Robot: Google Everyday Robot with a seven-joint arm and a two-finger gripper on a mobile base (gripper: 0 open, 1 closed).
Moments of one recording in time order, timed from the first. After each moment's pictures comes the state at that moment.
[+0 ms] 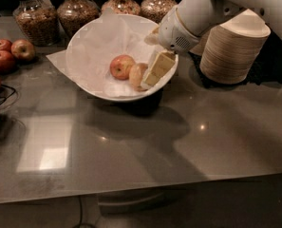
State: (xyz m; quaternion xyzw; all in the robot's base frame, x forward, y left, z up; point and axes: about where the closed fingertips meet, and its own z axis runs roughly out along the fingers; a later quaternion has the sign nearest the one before) arm 0.590 -0.034 0.923 -0.66 0.67 0.12 0.30
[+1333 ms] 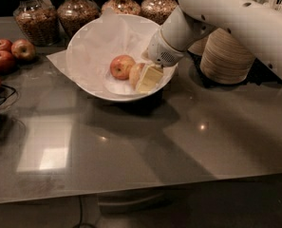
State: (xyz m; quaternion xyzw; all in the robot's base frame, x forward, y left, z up) arm 0.612 -0.022 0.867 -0.65 0.71 0.11 0.26
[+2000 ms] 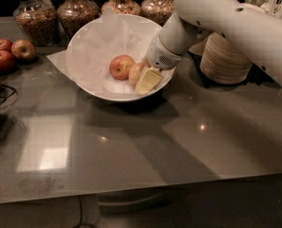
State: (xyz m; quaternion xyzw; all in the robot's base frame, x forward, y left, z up) arm 0.617 -0.023 0.851 -0.64 0.72 0.10 0.25
